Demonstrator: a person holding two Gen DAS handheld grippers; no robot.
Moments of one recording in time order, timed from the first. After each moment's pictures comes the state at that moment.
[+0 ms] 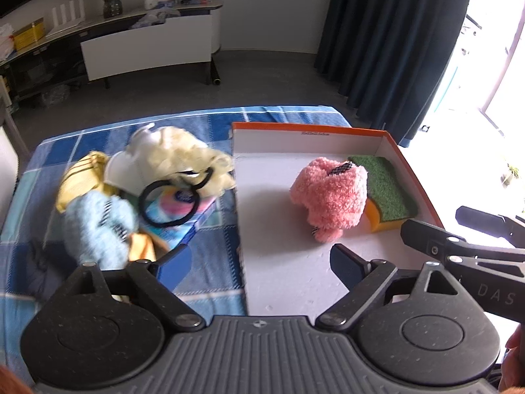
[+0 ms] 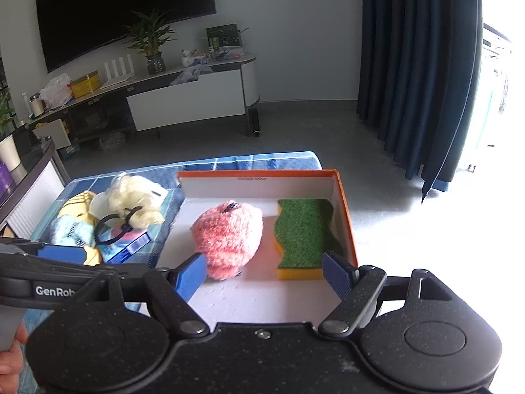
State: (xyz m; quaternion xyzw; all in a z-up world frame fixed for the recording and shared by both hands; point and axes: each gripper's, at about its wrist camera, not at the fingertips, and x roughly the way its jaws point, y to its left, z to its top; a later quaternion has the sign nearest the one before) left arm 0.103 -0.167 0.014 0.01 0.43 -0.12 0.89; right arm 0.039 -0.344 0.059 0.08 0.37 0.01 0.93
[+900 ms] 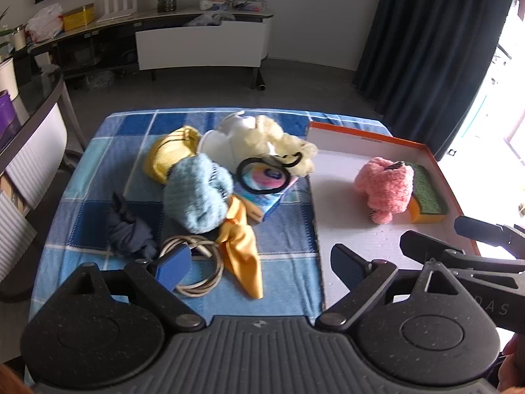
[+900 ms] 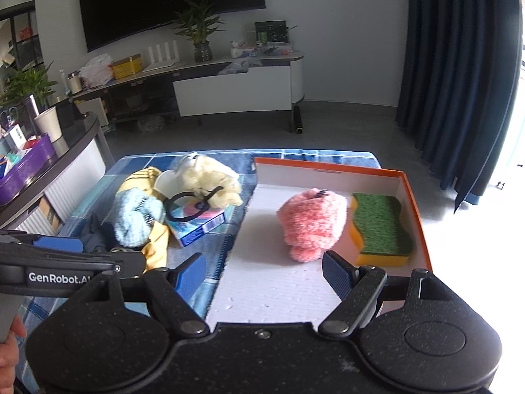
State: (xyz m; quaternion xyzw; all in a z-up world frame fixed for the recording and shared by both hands) left arm 0.056 -0.094 0.027 -0.02 0.42 -0.06 0.91; right arm 0.018 -0.272 0.072 0.05 0.37 0.07 0.93
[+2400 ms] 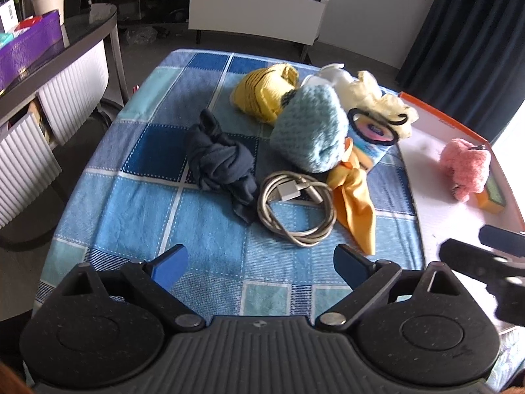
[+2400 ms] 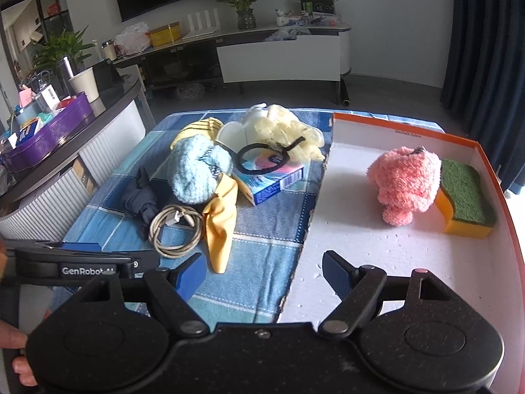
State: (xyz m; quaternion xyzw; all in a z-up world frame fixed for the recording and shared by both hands) left arm 0.046 -0.004 -0.030 -0.07 0.45 -0.01 0.89; right arm 0.019 -0.210 0.038 0.06 0.41 0.14 0.90
